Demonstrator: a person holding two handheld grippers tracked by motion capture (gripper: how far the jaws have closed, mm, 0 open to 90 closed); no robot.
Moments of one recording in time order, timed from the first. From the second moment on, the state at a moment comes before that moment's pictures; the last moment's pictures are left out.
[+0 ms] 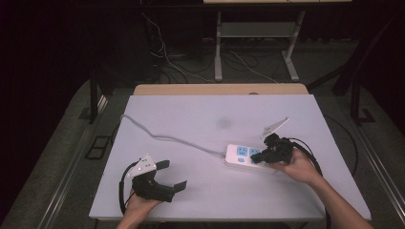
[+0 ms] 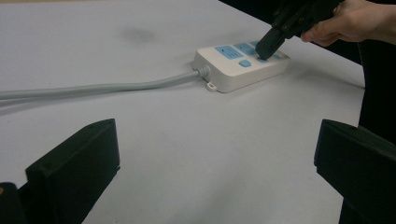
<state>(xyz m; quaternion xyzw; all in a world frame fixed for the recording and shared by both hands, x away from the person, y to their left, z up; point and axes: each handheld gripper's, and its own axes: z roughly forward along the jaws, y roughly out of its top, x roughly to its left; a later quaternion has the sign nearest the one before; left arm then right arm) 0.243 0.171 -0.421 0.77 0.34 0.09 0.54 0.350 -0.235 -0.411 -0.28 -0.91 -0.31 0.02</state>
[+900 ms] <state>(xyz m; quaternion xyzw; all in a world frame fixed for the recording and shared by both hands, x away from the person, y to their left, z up) 0.248 0.175 -0.421 0.75 0.35 0.12 0.55 0.352 -0.230 -0.371 -0.28 -0.90 -0.33 0.02</state>
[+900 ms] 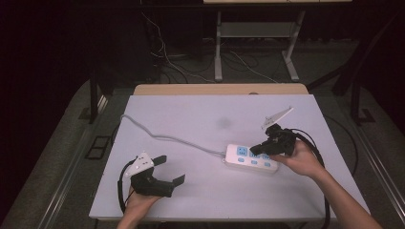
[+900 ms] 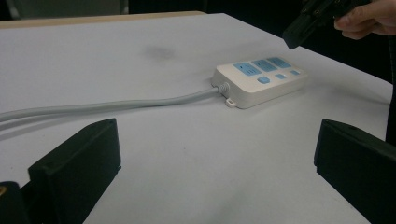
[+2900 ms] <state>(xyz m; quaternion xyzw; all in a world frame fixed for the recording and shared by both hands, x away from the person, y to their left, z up) 0.248 0.174 -0.420 0.75 0.34 0.12 0.55 0.365 -0.191 -0.407 -0.25 -0.92 -0.30 0.05</state>
